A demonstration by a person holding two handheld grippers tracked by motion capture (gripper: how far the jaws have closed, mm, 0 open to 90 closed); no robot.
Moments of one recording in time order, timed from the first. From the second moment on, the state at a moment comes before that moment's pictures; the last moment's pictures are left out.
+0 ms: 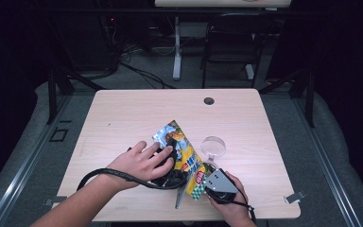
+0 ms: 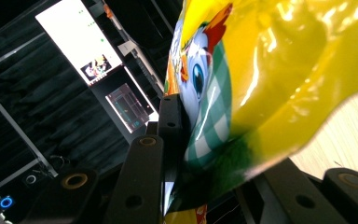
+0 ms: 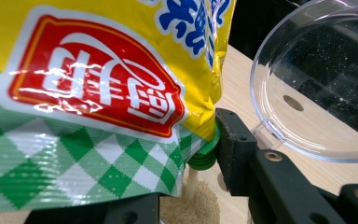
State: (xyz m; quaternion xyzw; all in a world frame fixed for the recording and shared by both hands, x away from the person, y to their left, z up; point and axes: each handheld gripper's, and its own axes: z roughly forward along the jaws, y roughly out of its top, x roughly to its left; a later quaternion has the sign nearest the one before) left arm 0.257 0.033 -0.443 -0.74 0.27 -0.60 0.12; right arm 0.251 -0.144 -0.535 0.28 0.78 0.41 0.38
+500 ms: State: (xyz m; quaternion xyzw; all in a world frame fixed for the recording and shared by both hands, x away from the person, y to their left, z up) left arm 0.257 0.033 -0.442 -0.74 0.27 -0.60 0.12; right arm 0.250 -0.144 -0.534 0.28 0.78 0.41 0.37
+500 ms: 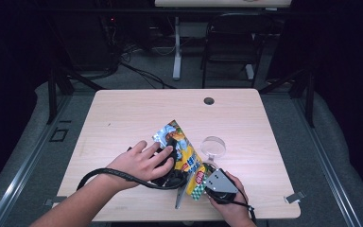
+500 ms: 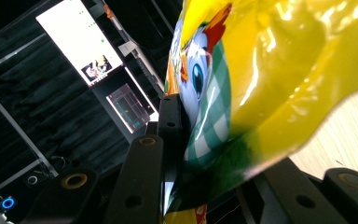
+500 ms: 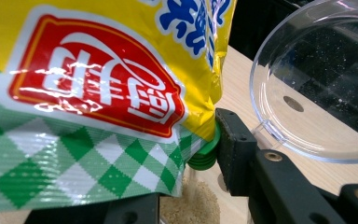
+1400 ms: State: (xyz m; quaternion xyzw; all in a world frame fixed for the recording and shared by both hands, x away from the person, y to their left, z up) left arm 0.253 0.032 -0.434 -0.74 0.27 -0.60 0.13; right arm 0.246 -0.144 -0.529 0.28 0.78 0.42 0.37
